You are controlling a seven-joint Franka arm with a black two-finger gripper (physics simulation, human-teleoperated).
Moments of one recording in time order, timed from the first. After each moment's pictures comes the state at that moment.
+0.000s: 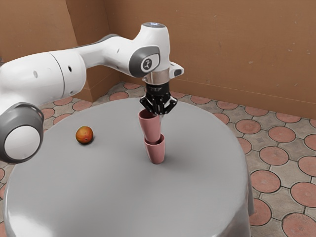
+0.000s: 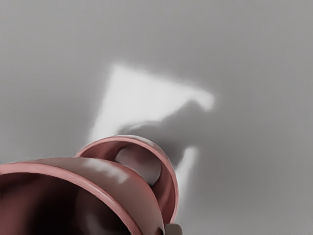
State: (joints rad) arm -0.15 0.60 -0.08 -1.22 0.08 1.77 -0.54
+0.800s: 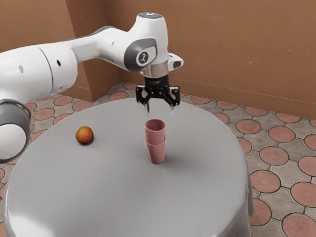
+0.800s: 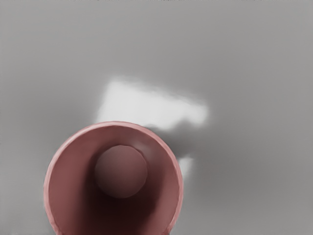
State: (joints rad) arm -0.16 0.48 -0.08 -1.31 0.09 1.80 -0.55
